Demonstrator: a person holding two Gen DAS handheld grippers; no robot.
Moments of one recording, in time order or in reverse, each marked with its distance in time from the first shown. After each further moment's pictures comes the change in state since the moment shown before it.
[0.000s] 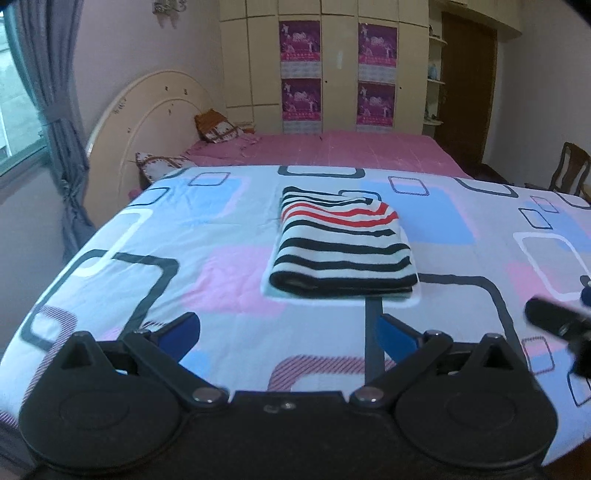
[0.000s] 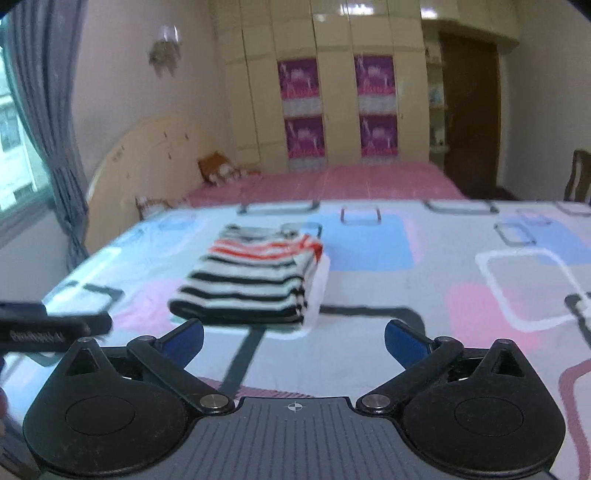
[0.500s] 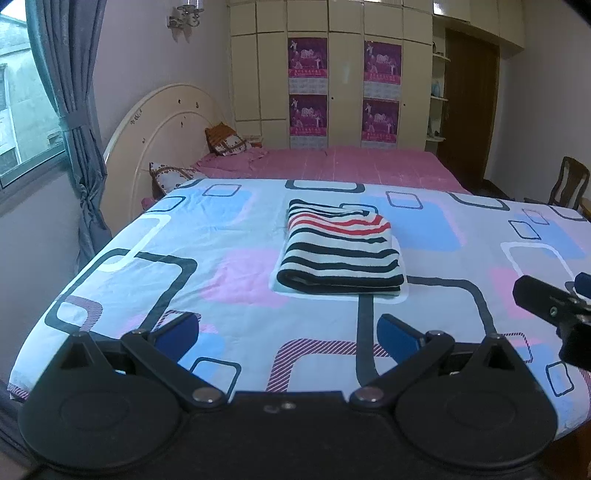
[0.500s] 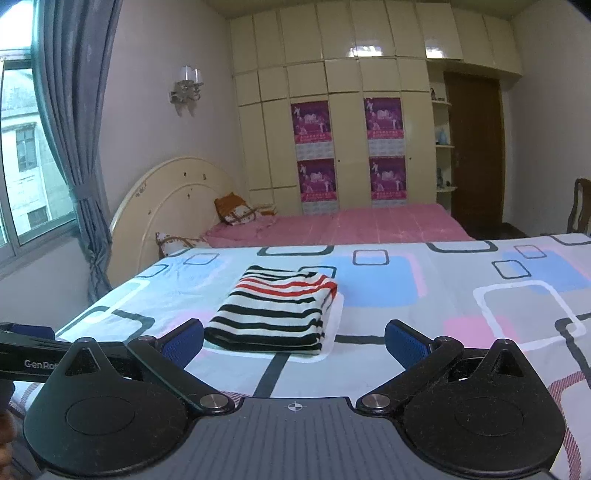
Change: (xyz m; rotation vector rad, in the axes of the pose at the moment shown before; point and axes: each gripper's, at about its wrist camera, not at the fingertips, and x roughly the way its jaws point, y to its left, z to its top) left arm -0.060 0.003 -0.018 -0.025 -0.051 0.010; right arm -0.058 0.023 -0.010 -0.016 -0.123 0.032
